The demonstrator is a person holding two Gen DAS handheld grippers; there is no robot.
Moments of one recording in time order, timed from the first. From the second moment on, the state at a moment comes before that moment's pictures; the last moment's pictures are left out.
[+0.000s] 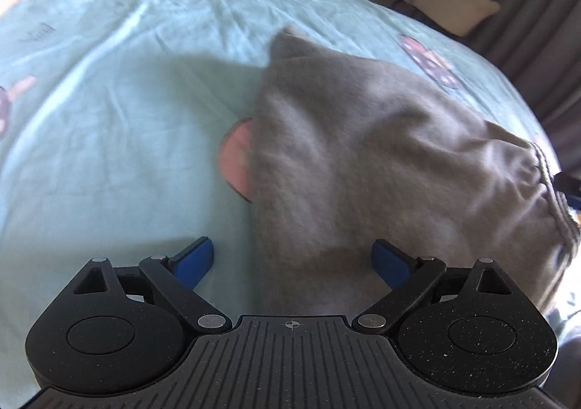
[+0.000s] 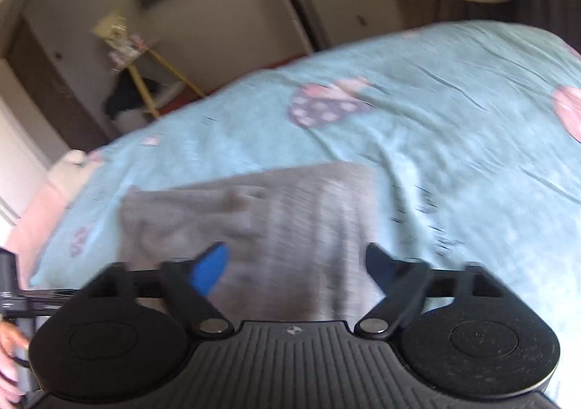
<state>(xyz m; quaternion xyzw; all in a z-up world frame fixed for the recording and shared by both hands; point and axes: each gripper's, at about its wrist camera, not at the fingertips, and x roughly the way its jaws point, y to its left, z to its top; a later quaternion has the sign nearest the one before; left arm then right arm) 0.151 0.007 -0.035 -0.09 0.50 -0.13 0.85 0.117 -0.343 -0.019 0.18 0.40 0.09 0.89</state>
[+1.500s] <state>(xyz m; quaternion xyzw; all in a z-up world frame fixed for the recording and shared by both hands) 0.105 -0.041 -0.031 -0.04 0.44 0.00 0.90 0.103 -0.318 -0.050 0.13 0.39 -0.01 0.91</state>
